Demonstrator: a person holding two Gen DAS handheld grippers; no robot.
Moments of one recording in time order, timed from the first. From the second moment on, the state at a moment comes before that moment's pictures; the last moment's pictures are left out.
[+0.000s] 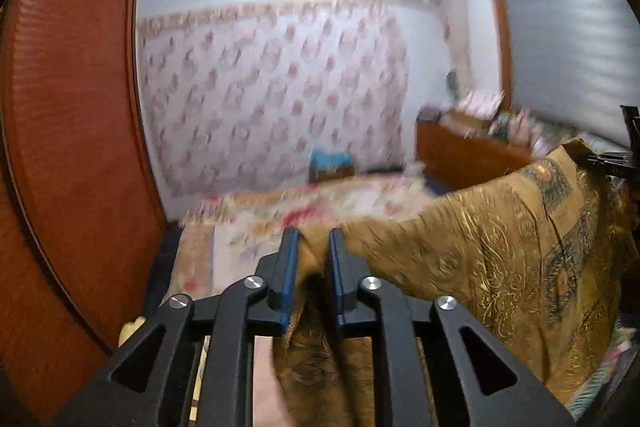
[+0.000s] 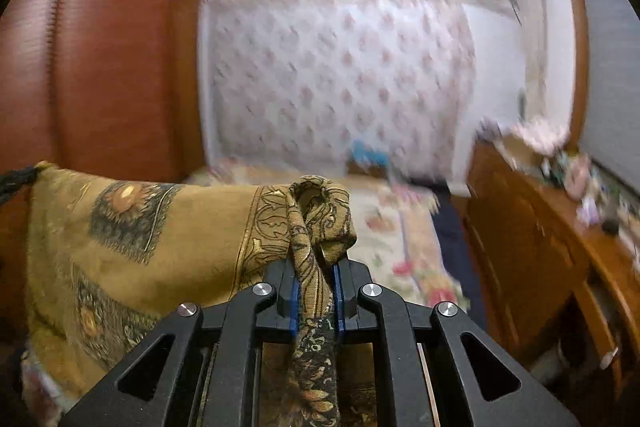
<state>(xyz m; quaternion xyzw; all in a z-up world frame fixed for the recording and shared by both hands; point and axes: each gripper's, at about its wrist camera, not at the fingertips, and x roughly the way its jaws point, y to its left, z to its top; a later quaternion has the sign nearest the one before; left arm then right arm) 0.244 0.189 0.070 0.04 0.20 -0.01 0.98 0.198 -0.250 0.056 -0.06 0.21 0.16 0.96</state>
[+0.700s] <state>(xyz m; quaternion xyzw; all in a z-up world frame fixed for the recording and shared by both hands) 0.208 0.131 -0.044 0.01 0.33 -0.09 0.94 0.265 -0.281 -0.052 -0.05 0.38 0.16 0.91</state>
